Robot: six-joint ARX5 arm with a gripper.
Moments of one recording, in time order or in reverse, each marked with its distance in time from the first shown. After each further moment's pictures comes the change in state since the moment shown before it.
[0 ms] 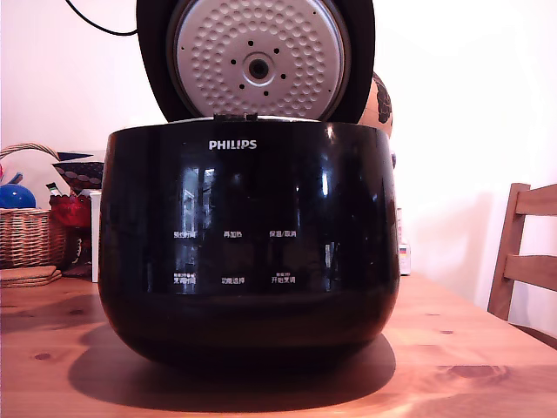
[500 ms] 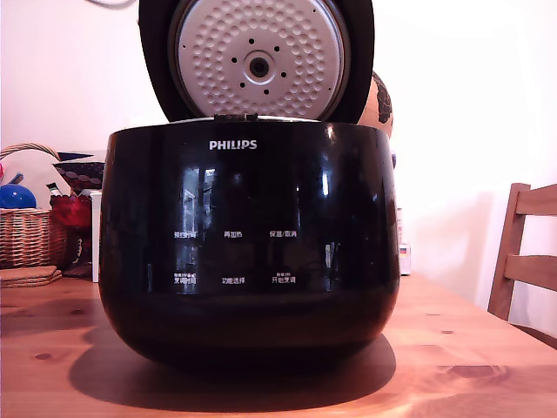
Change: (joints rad) arm -0.008 -0.157 -0.159 0.152 -0.016 0.003
